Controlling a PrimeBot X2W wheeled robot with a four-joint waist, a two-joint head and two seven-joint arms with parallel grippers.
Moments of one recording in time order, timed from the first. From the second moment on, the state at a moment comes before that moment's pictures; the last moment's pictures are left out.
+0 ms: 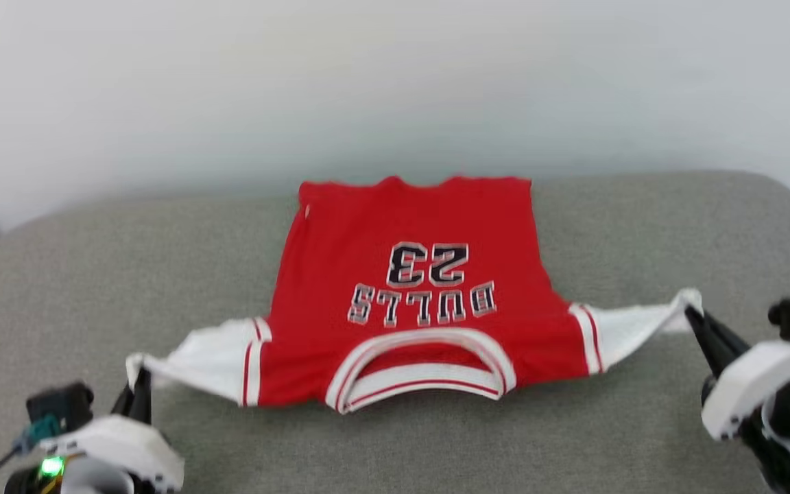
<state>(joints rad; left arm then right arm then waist) -0.25 0.35 -0.20 0.66 -0.66 -0.02 -0.23 -0.38 -0.45 0.37 0.61 0.67 0.13 -0.08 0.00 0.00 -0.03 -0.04</state>
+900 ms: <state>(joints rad) 0.34 0.37 -0.22 0.01 -0.65 0.24 -0.11 0.16 -0.29 -0.05 0.20 0.45 0.13 0.21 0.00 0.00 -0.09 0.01</state>
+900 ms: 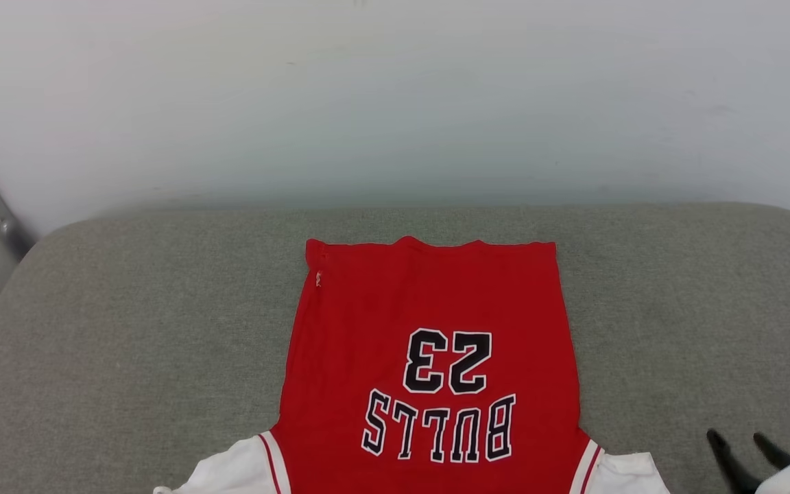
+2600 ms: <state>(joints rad) -0.12 0.22 -0.46 -0.07 -0.49 0.12 -0.22 -0.96 -0.42 -0.02 0.77 0.40 0.13 0.91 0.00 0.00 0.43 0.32</state>
